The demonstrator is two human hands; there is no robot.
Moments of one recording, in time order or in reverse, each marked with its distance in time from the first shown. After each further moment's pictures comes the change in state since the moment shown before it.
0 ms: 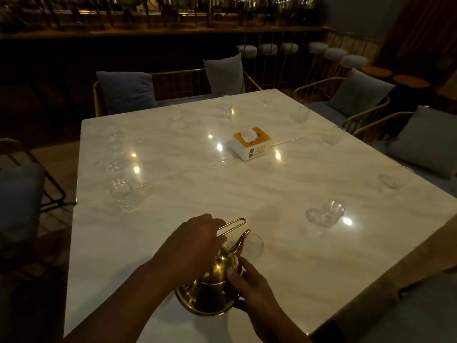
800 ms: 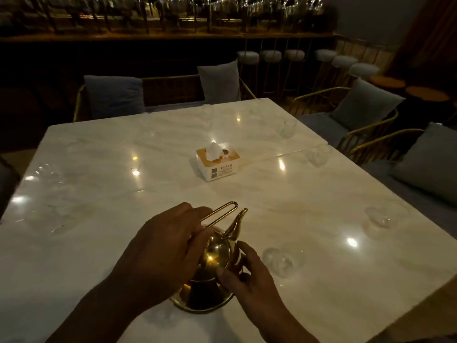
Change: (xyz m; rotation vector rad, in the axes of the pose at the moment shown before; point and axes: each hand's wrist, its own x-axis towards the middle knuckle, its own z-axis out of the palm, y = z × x) left_hand 0.168 0.137 0.039 -0.031 0.312 0.050; right_hand 0.080 -0.148 -0.203 -0.206 -0.063 -0.288
